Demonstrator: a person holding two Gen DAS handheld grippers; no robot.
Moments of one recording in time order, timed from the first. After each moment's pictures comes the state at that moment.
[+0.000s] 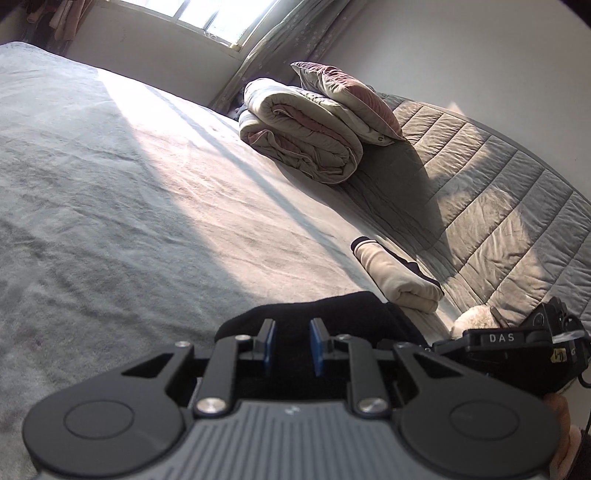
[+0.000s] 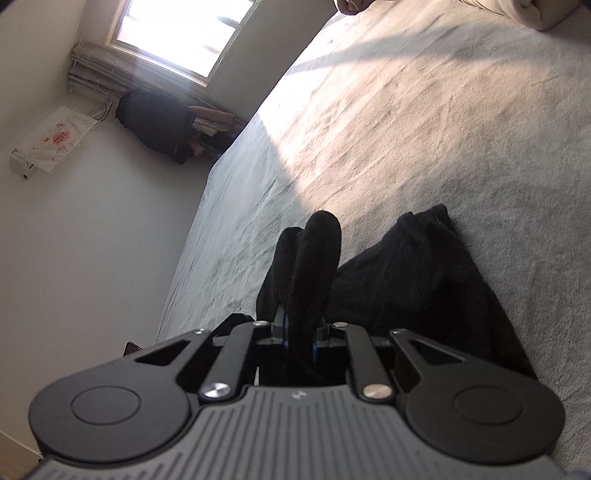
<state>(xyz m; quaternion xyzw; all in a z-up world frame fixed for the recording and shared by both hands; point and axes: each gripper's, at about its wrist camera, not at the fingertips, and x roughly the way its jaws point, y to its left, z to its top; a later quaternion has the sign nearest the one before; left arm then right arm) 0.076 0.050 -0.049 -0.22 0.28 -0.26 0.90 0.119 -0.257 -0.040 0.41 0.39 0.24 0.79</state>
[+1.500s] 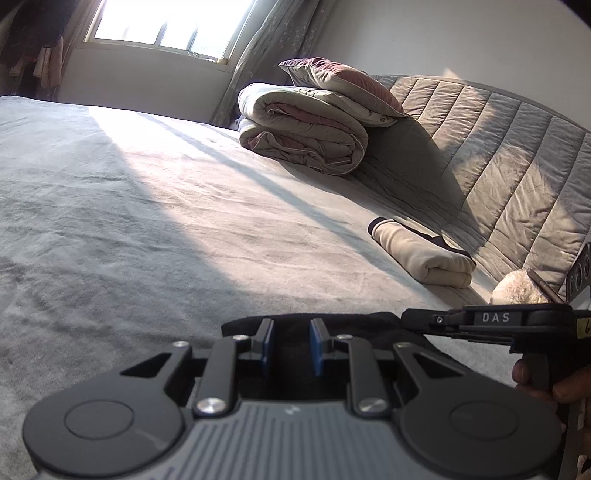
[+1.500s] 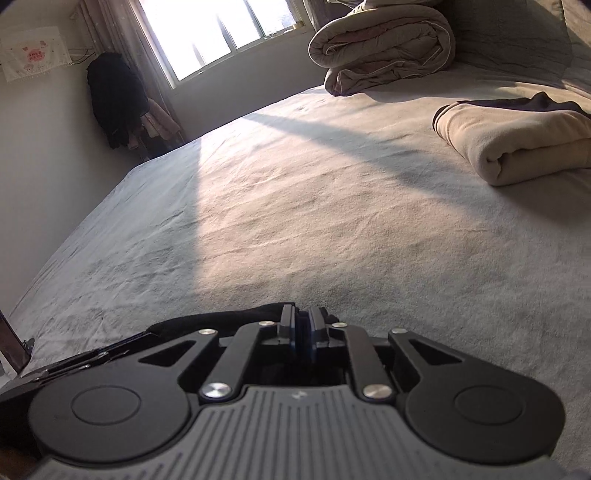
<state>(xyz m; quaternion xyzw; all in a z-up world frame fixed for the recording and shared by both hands) 0.078 0.000 -0.060 -0.11 0.27 -0.22 0.93 0.092 -0.262 -0.039 0.16 0.30 0.11 0.93</state>
